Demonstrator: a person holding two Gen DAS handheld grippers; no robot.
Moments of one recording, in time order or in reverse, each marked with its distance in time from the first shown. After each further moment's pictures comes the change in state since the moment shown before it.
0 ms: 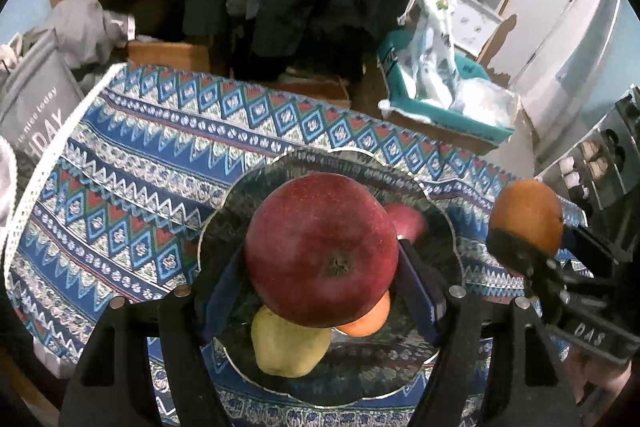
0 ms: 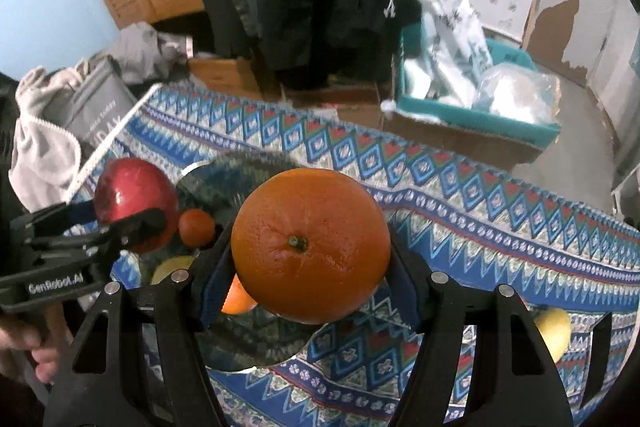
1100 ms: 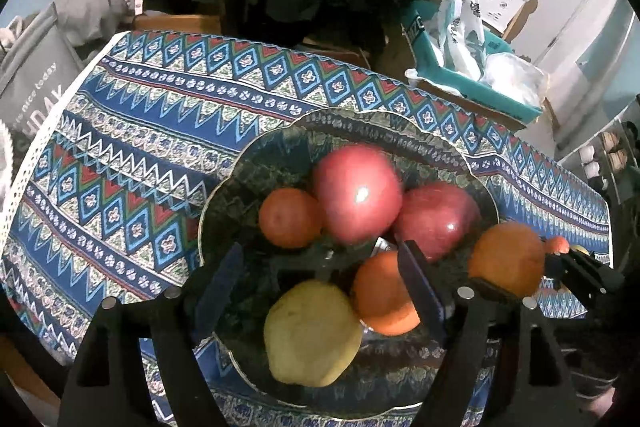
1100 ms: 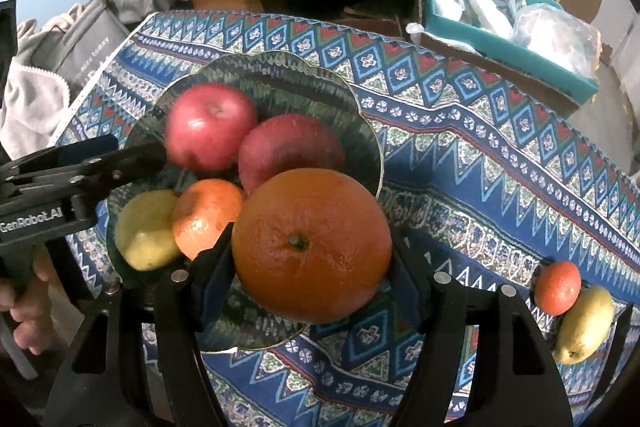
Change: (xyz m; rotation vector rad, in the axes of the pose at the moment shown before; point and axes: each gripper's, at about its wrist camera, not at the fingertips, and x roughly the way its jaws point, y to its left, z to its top) left arm 0.033 0.013 -0.011 -0.007 0.074 0.062; right arm 0.060 0.003 -0.035 -0.027 0.190 0.048
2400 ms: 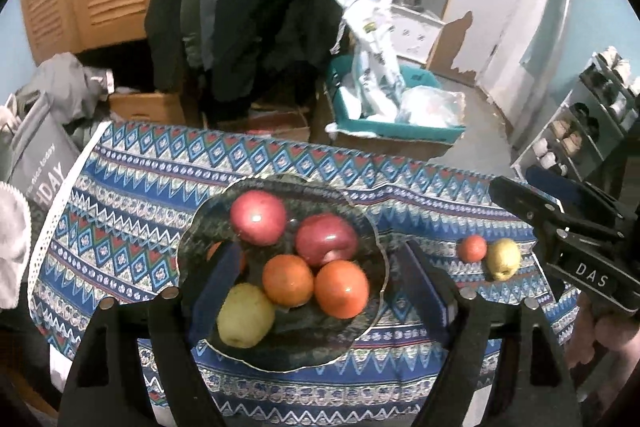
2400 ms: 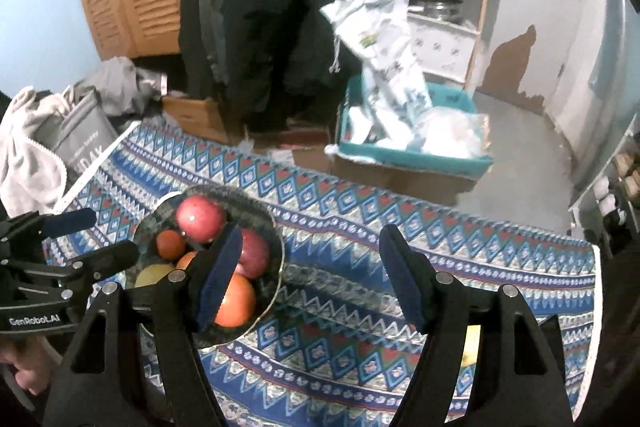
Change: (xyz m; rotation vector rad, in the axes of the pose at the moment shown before) left arm -0.120 -0.074 -0.012 0.153 -0.193 -0.099; right arm -0.160 -0.020 0.002 0.038 -0.358 -0.196
